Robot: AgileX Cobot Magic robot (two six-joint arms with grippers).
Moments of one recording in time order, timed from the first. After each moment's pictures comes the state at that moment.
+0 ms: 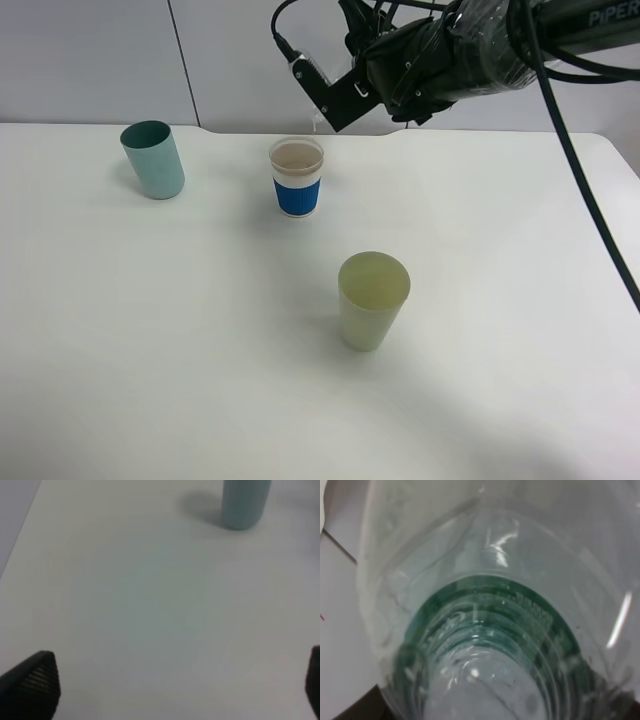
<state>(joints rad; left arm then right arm) -0.09 0.00 -0.51 0.15 1.06 -0.08 0.63 2.01 -1.37 -1.73 0.62 -0.25</state>
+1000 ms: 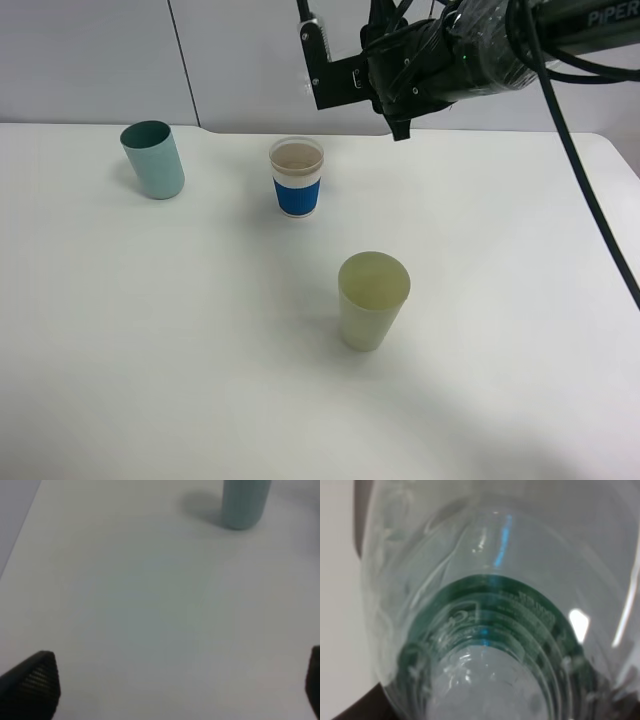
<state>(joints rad) -0.09 0.00 -0.51 0.15 1.06 -0.08 0.63 2.01 -1.37 -1.61 0.62 0.18</state>
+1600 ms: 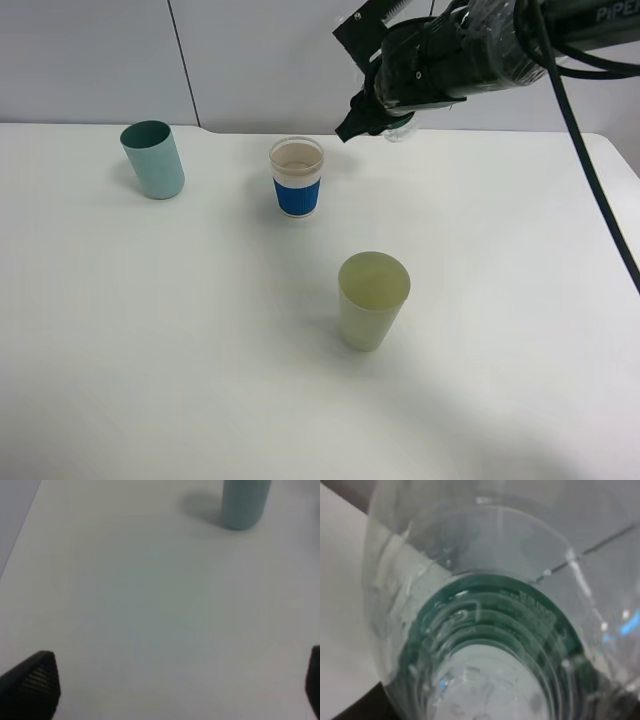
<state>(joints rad) -0.09 0.00 -0.51 0.15 1.06 -0.08 0.60 2.00 -1.37 -1.29 0.55 0.99</state>
